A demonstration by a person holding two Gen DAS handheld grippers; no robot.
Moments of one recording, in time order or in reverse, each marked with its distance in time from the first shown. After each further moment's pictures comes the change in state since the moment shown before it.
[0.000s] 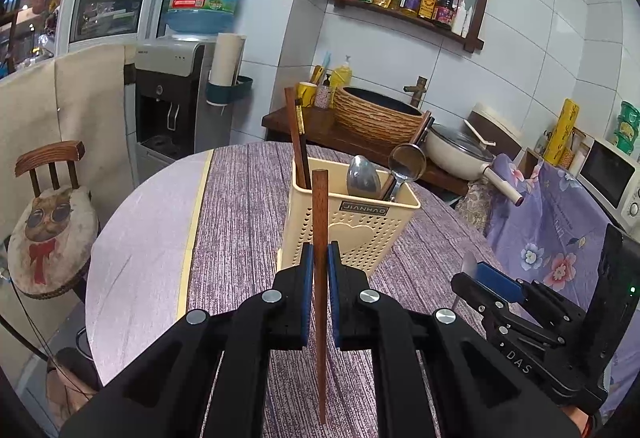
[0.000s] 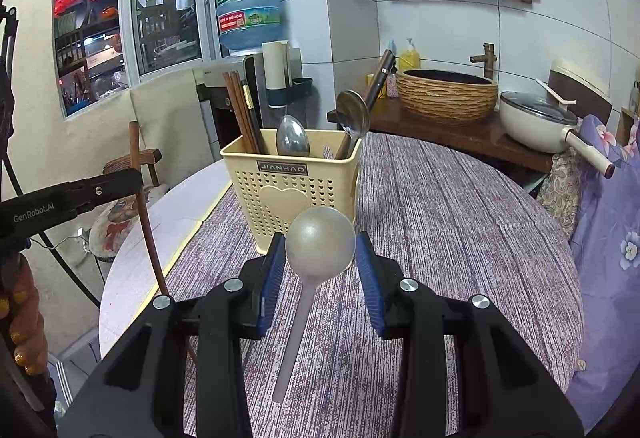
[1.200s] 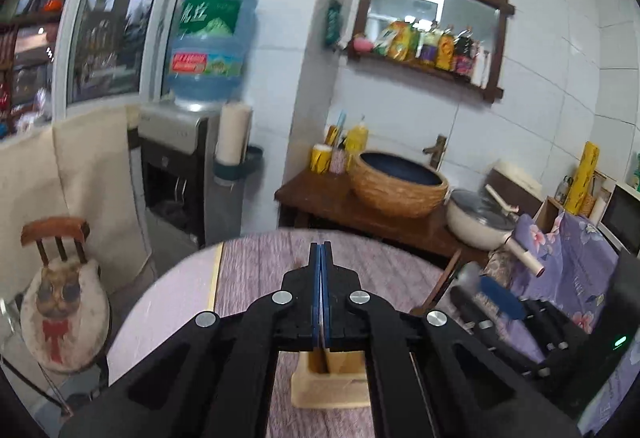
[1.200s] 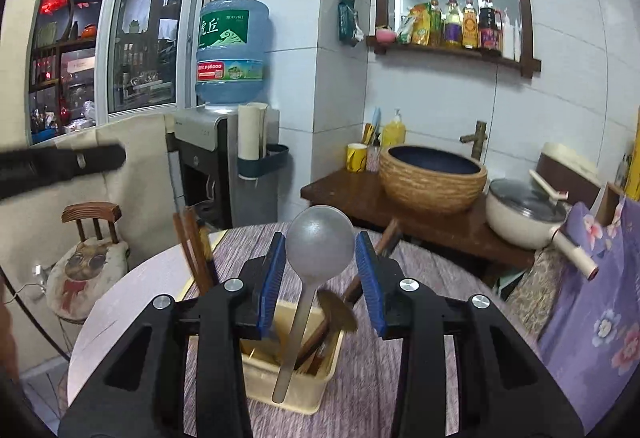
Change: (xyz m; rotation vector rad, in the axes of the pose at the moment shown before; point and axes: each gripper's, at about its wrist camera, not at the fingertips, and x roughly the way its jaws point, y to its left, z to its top) left arm 0.035 0.009 0.108 0.003 -0.123 0.070; right arm 0.053 0.010 0.129 -0.083 -0.158 -0.115
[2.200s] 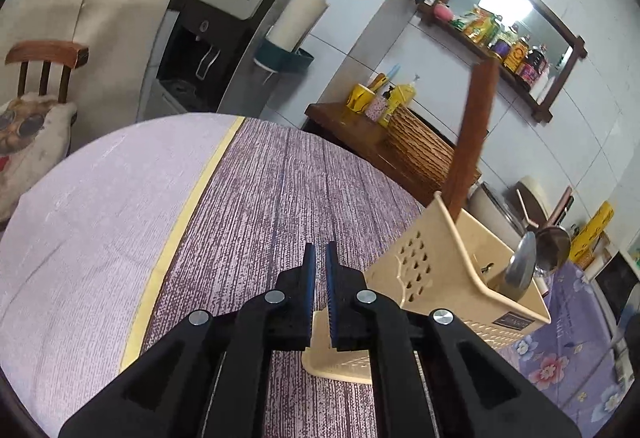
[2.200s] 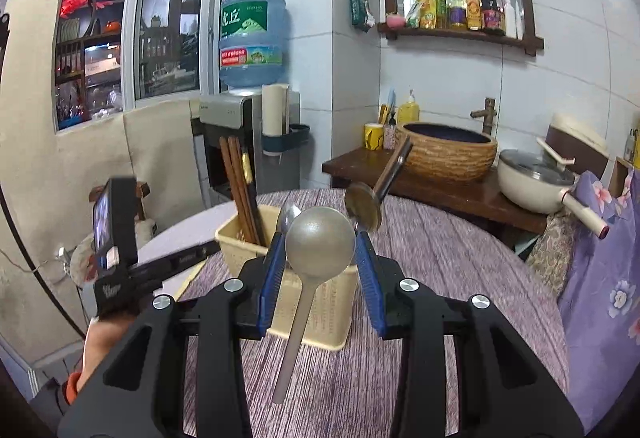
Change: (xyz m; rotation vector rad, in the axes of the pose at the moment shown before) left arm 0.098 0.075 -0.118 -0.364 0.109 -0.050; right arm -0.049 0.009 -0.062 0.016 -0.008 0.054
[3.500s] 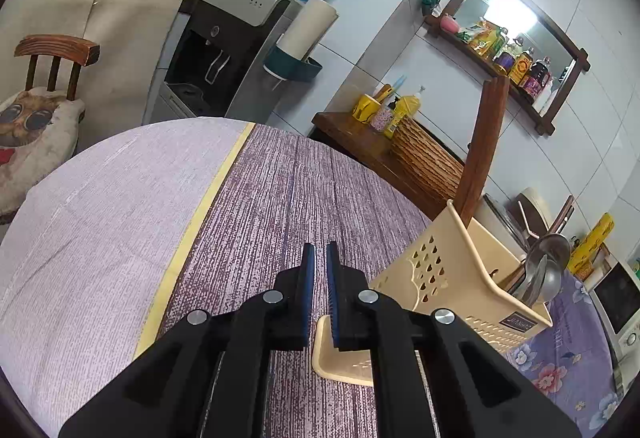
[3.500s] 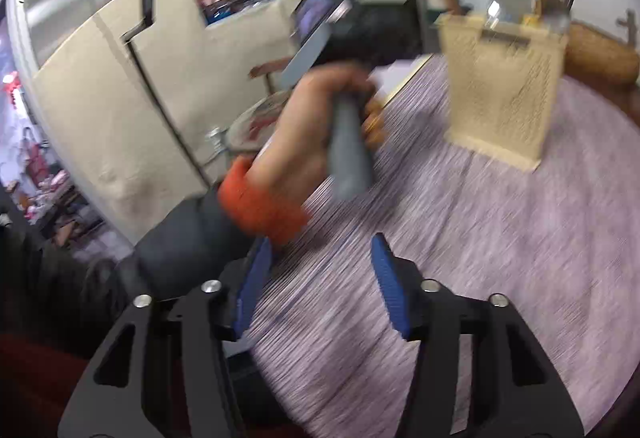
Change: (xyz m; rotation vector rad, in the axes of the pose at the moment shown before) left arm -0.005 0.007 -0.003 -0.010 -0.037 0.005; right arm -0.056 0.068 -0.148 -0.042 0.426 0.628
